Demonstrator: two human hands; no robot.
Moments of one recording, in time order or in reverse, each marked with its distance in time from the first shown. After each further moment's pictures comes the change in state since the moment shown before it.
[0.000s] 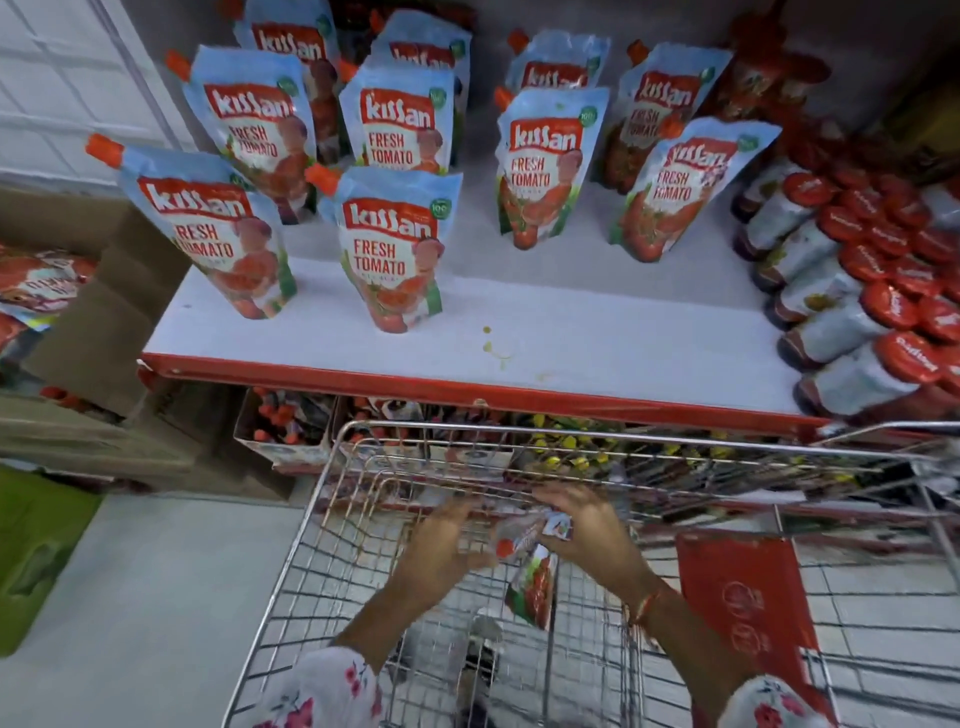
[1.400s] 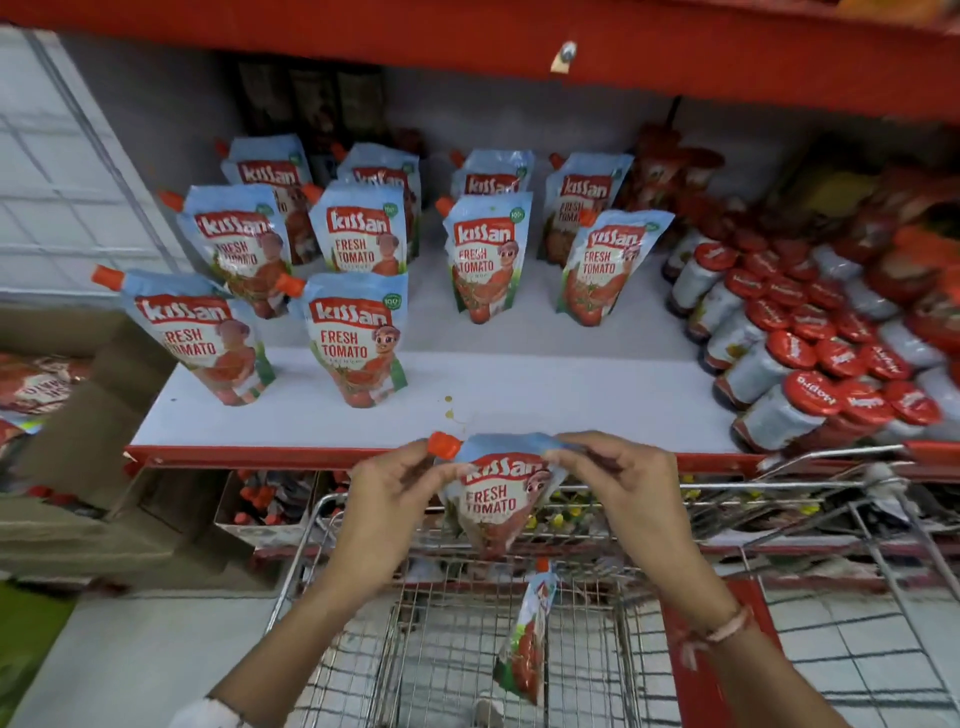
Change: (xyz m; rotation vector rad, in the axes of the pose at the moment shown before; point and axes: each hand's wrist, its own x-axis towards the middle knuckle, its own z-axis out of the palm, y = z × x) left_hand -0.031 0.133 -0.112 -0.589 0.394 0.348; right_hand -0.052 -0.079 -0.141 0.675 0.607 -0.265
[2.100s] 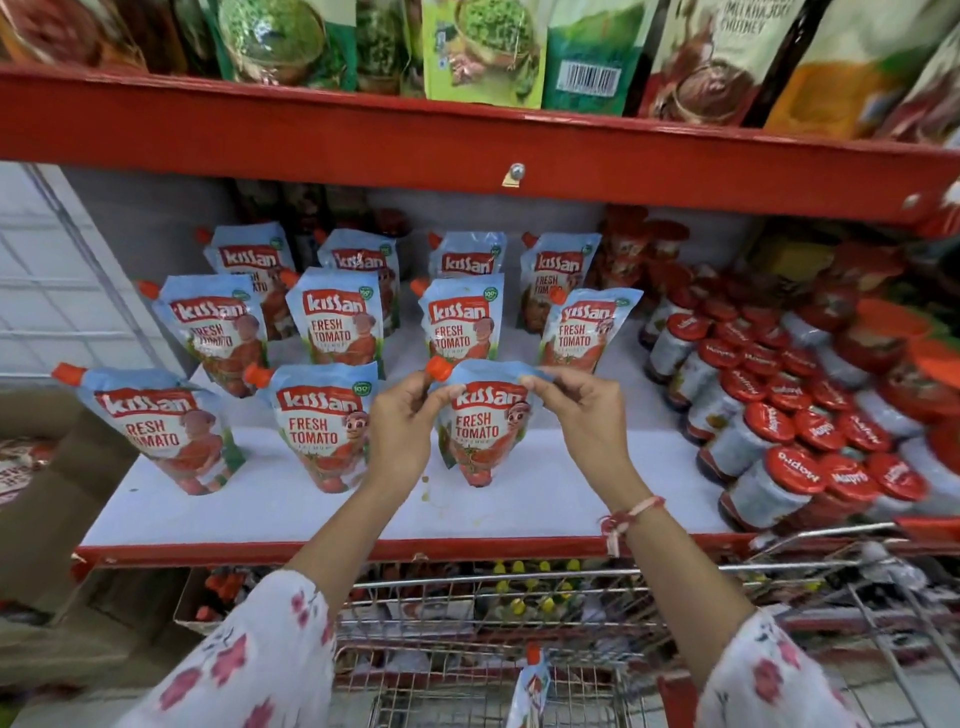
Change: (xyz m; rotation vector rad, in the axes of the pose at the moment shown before) left_hand 0.147 0.023 0.032 -0.062 0.145 0.179; right_hand 0.147 0.007 0.000 0.175 0.177 -0.080
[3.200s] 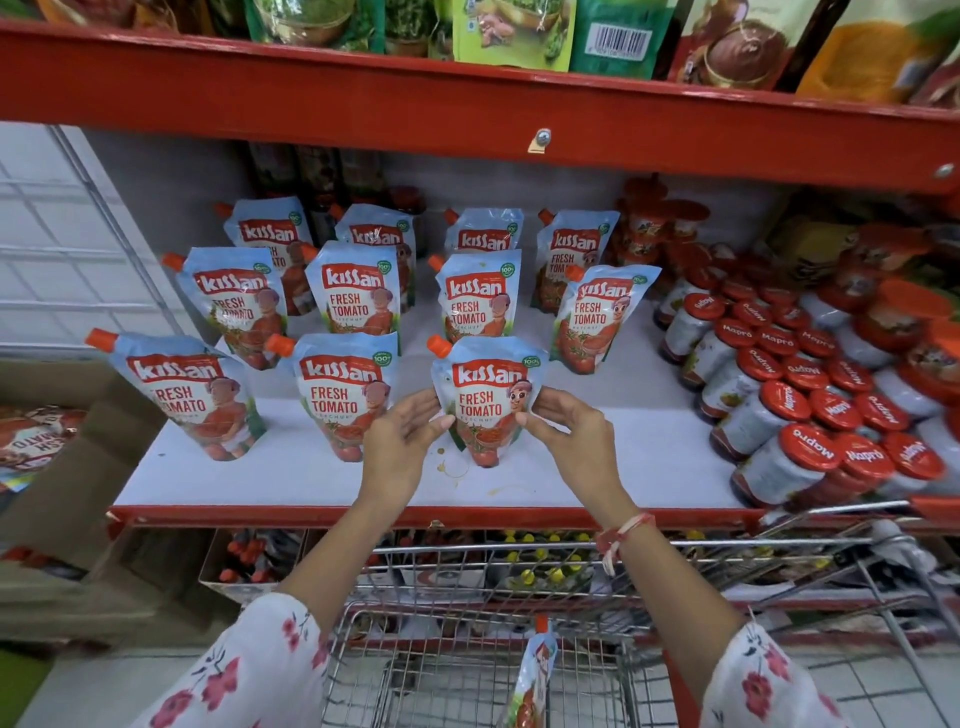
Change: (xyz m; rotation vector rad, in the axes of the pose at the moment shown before) left_hand -0.037 -0.036 -0.028 0.080 0.006 -0.156; right_hand -0.041 0.040 0.012 -0.225 -0.045 0.121
